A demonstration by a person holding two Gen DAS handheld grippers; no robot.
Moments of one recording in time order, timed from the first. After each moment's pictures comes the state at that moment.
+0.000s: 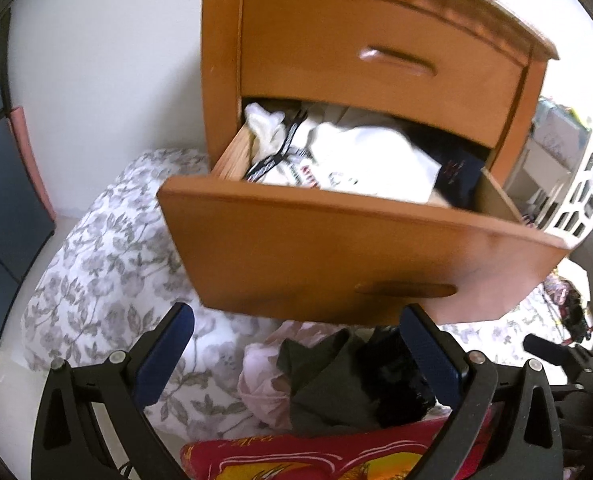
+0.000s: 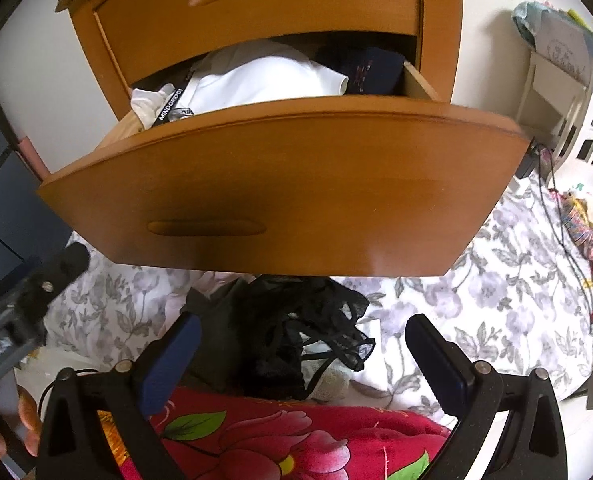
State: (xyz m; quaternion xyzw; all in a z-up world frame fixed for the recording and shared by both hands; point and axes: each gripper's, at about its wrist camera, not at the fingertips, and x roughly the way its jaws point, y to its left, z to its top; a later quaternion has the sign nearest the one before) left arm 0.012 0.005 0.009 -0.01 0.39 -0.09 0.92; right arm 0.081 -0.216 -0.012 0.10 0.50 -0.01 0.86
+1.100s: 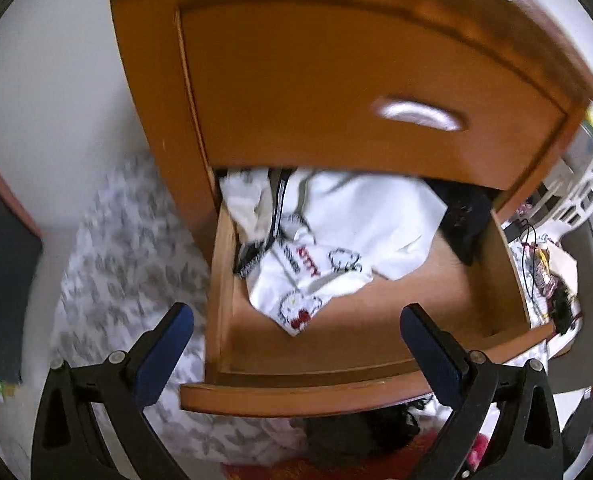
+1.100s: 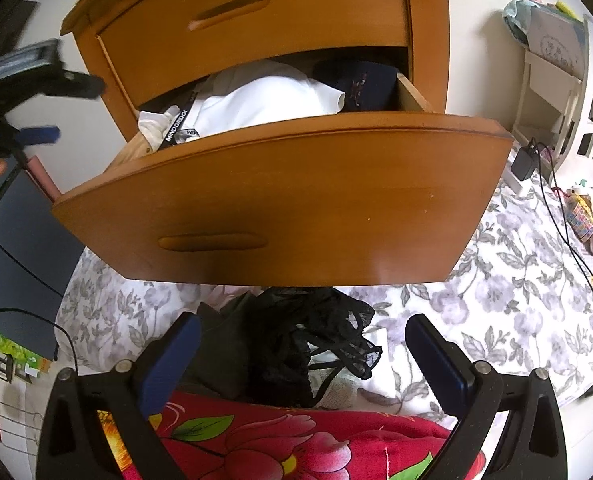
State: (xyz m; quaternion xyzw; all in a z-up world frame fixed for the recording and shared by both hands) left arm 0.154 -0.001 0.078 0.02 0.51 -0.12 0.85; right arm 0.072 -0.222 -0.004 0.11 0.46 -0.01 0.88
